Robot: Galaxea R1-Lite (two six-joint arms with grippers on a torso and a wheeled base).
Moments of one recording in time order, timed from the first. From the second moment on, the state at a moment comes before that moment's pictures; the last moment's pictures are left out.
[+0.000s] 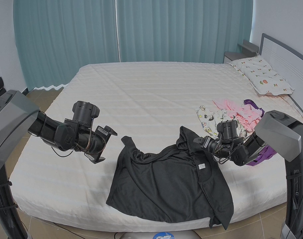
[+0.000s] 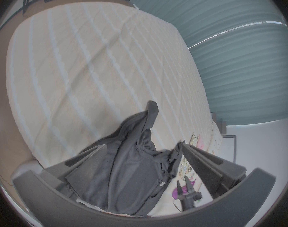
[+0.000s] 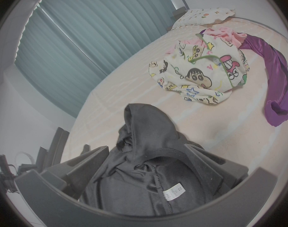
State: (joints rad) left arm -0.30 2.09 -1.15 -0.18 -0.08 -1.29; right arm 0.29 2.44 -1.20 -0.65 -0.01 0.66
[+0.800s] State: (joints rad) left arm -0.29 2.05 -1.06 -0.27 -0.09 -1.31; right arm 0.29 2.55 -1.45 -0.43 -0.16 0.50
